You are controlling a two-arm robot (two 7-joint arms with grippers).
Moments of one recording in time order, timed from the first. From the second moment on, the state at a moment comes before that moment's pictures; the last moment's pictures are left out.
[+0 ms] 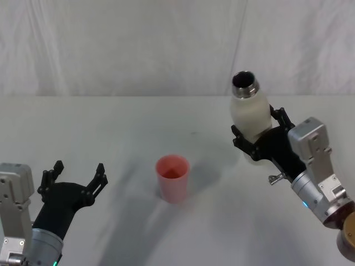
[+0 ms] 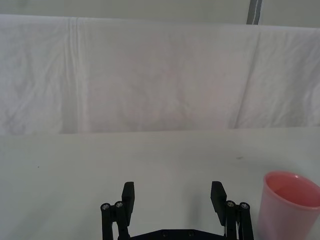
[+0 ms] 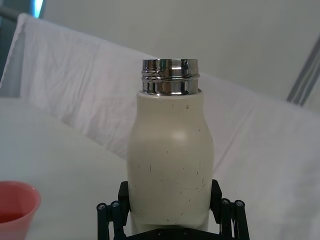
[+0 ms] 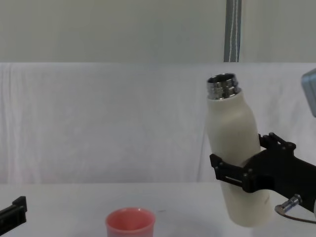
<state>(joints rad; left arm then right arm) 0.27 0.24 0.04 -1.85 -0.25 -0.02 -0.02 0.20 0.19 -0.29 -1.45 -0.08 -0.25 0.22</state>
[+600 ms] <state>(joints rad) 0.27 0.24 0.04 -1.85 -0.25 -0.02 -0.02 0.25 0.26 -0.39 -1.45 -0.33 -0.28 0.18</state>
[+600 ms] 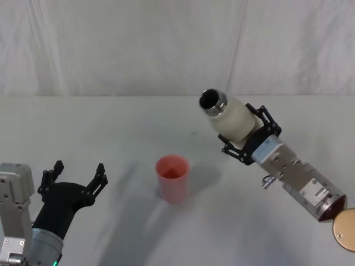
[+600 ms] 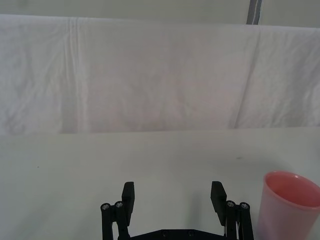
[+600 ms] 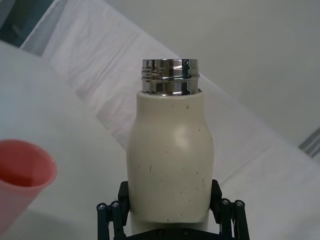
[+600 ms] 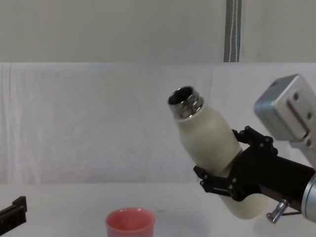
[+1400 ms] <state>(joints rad) 0.27 0.24 0.04 -1.85 -0.25 -0.02 -0.02 0.29 0.30 -0.50 -1.43 -0.57 -0.26 0.09</state>
